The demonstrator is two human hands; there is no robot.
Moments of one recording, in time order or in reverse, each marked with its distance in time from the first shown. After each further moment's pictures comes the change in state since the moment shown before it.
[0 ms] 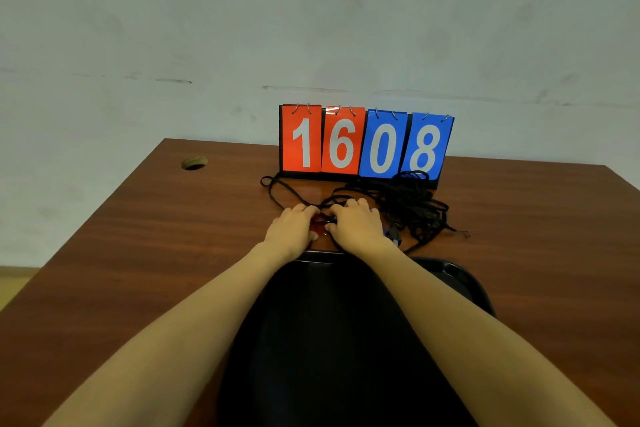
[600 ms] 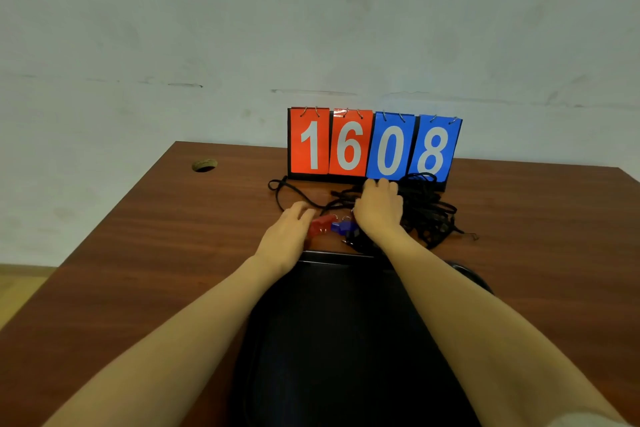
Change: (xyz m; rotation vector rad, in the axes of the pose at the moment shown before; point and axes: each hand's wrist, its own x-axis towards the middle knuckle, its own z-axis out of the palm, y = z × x) left_hand -0.033 -0.007 -0.008 0.032 0.192 0.104; right_hand 0.022 0.009 -0.015 0.046 0.247 0.268
